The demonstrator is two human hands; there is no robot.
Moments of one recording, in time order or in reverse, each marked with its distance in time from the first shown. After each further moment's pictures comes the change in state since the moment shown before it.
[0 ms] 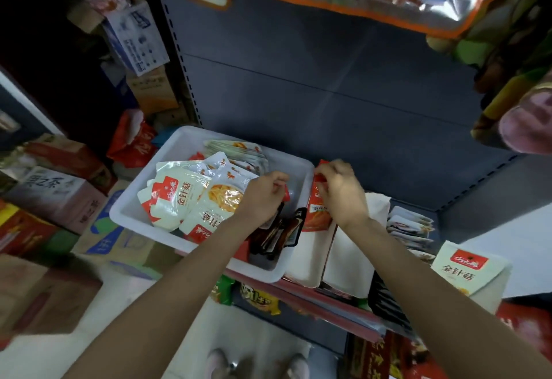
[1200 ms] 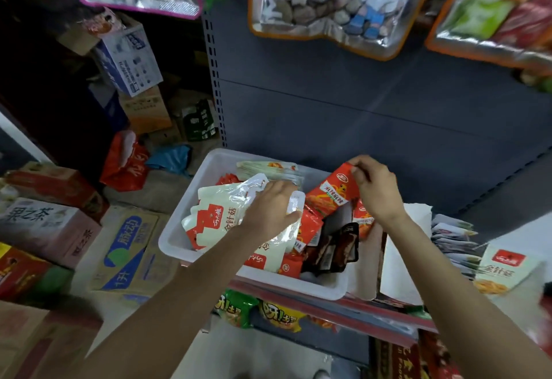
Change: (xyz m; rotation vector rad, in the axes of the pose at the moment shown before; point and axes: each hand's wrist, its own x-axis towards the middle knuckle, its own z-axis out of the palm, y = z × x) left_hand 0.006 -0.063 -0.086 0.425 -0.166 0.308; right_hand 0.021 -0.090 -0.017 0.290 0.172 0.199
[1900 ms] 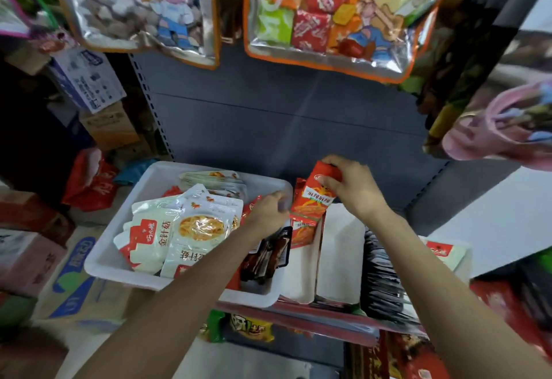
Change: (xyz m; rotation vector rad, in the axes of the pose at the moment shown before) left_hand 0.063 0.100 0.056 -0.365 -0.143 -0.281; right_hand 0.007 0.049 -0.089 -0.045 -0.200 0.031
